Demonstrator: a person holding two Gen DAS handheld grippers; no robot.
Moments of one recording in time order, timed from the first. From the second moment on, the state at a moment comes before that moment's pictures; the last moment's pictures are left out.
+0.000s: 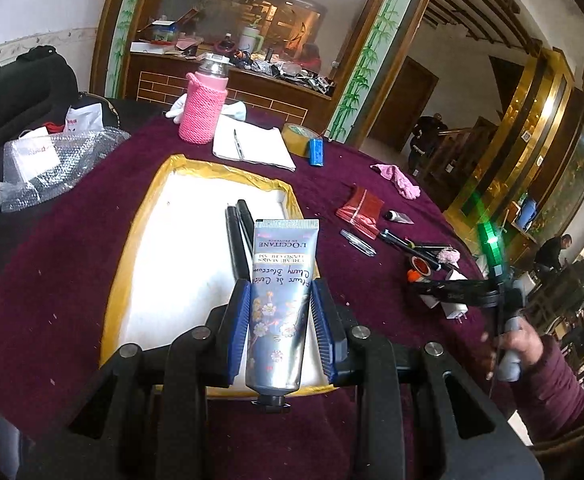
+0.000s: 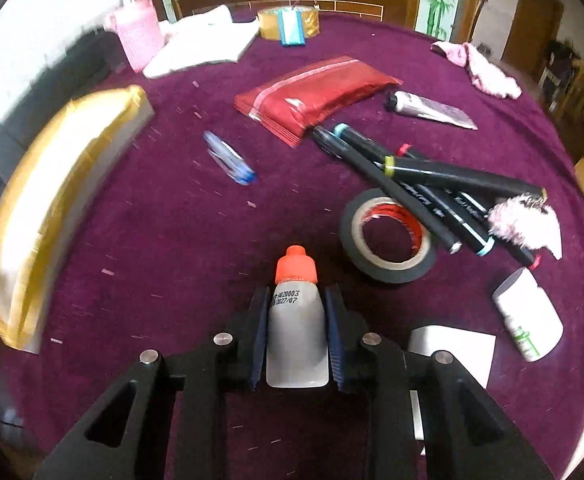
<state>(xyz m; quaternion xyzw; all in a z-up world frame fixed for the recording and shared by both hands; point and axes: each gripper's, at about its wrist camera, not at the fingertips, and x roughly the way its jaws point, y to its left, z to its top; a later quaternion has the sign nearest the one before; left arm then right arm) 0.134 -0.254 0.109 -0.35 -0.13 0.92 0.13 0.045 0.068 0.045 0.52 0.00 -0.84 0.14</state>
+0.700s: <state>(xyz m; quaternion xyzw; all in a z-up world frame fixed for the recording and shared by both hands) -0.037 -0.273 0.042 -0.48 -0.12 0.87 0.06 -0.059 -0.142 0.060 0.57 -0.06 -0.79 0.24</state>
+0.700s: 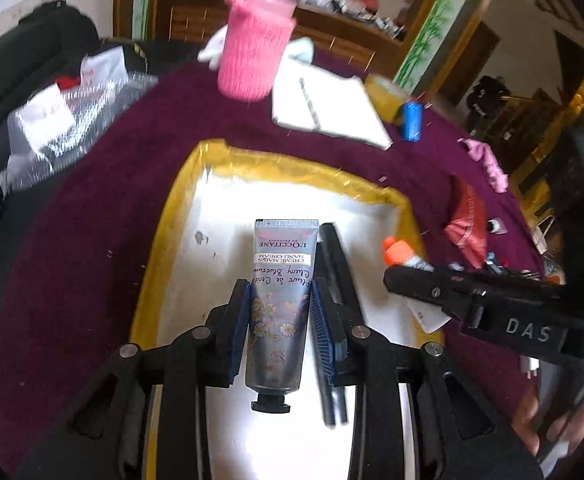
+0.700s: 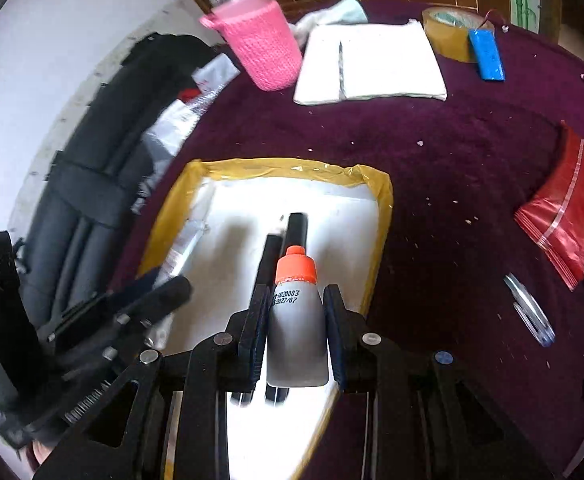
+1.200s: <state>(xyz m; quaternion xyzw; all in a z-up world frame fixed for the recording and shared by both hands) -0.050 -0.284 0.016 -0.51 -0.18 0.84 0.06 -0.078 -0.161 0.048 0.56 -0.01 -0.81 0.19</state>
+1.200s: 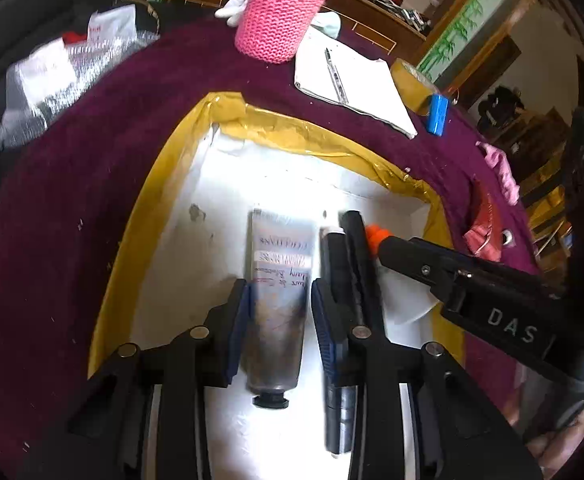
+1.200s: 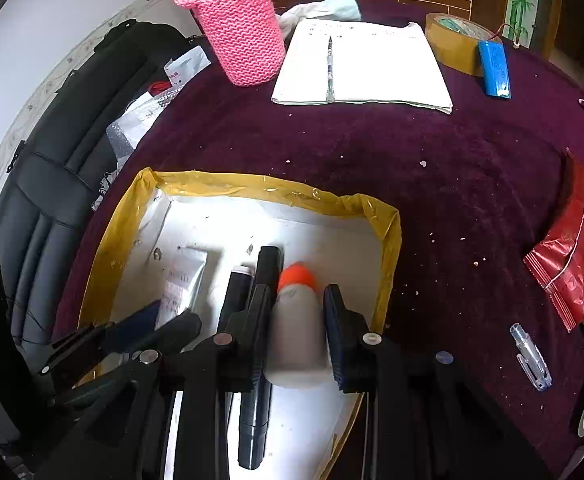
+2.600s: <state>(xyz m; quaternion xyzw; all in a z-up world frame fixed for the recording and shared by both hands) 0.041 -0.008 0.068 -0.50 0.05 0.83 0.24 0.051 0.221 0.090 0.35 -0.11 -0.93 0.02</state>
